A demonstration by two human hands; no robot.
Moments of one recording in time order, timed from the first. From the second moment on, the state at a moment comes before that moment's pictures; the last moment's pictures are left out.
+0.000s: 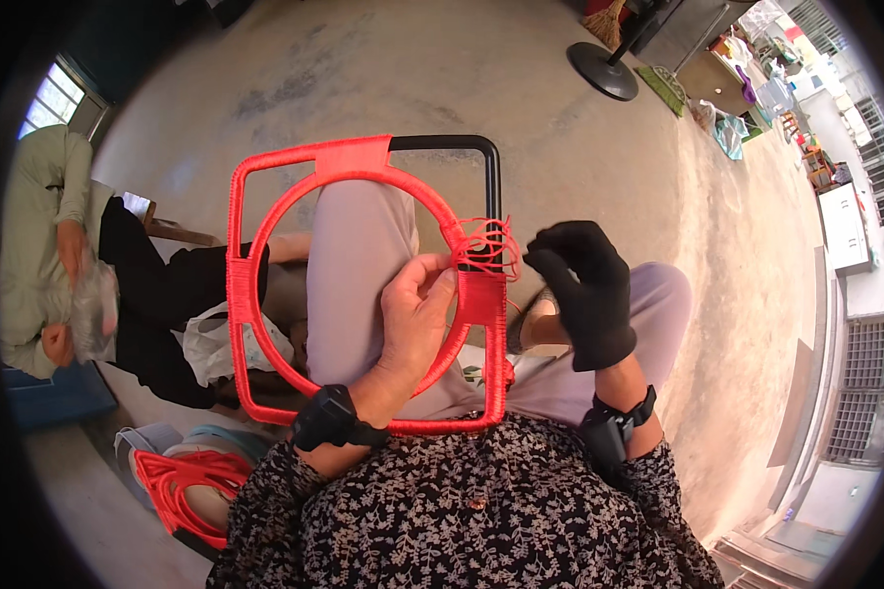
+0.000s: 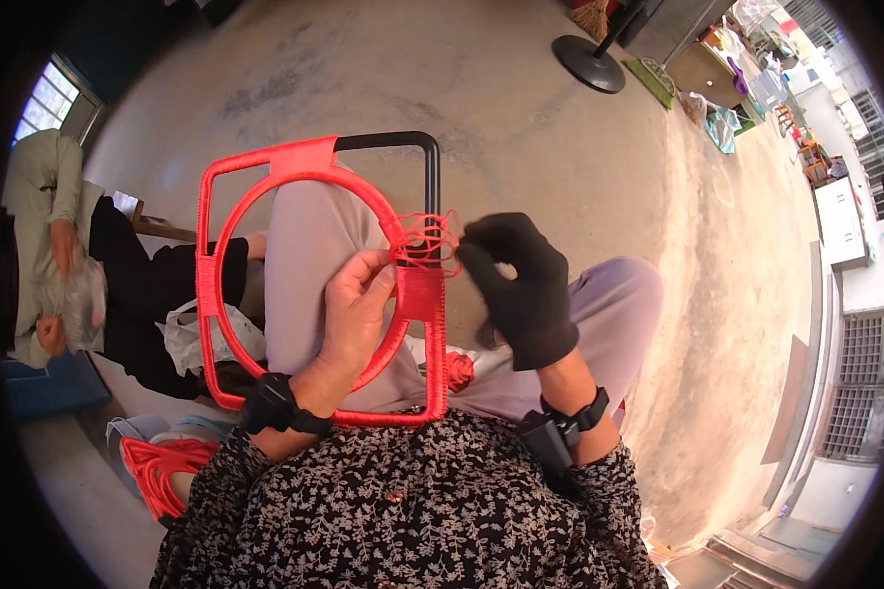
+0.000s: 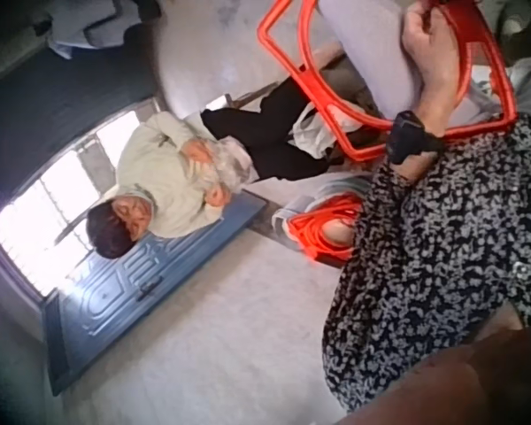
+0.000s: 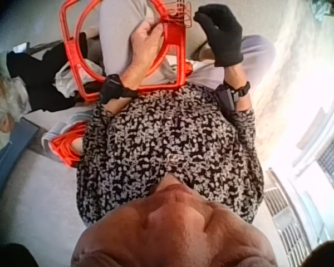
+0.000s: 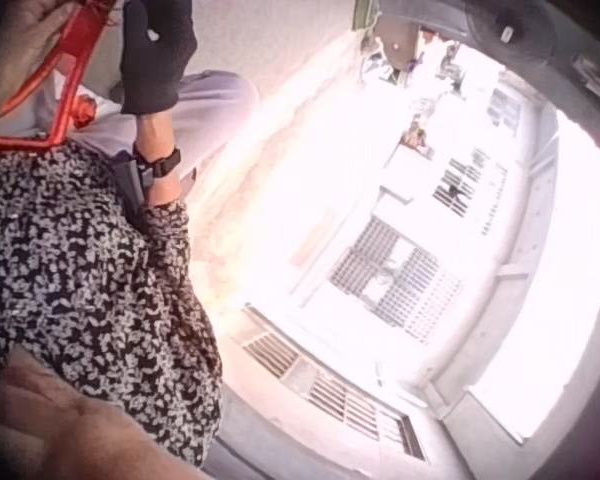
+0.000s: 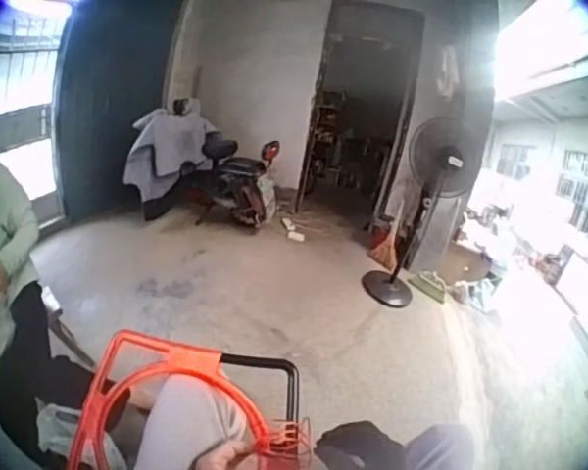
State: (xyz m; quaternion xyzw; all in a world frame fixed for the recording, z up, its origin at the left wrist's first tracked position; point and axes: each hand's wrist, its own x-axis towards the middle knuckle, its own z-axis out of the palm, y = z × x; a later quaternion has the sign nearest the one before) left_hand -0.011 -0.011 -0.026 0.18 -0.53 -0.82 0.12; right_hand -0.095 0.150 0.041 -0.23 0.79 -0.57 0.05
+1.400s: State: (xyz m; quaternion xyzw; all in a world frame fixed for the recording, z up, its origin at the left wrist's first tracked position) left_hand -0.008 -0.007 -0.014 0.17 -0.43 -0.89 0.03; right_hand -0.099 0.158 0.035 -0.13 0.60 -0.74 0.29
